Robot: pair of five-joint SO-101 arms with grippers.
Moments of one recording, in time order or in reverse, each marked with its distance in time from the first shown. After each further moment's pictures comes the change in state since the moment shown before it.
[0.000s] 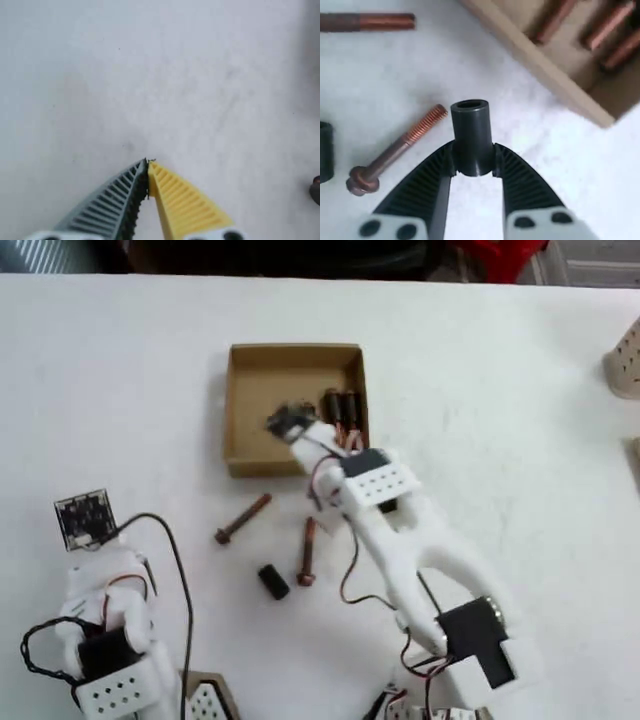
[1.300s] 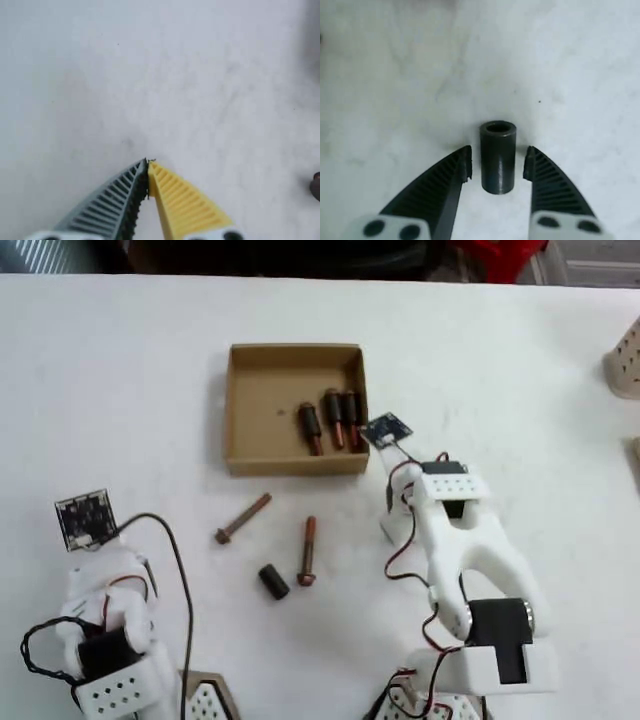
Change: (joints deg) left arm 0.0 0.0 0.0 0.8 0.0; right arm 18.1 -0.1 9.1 -2.7 6.9
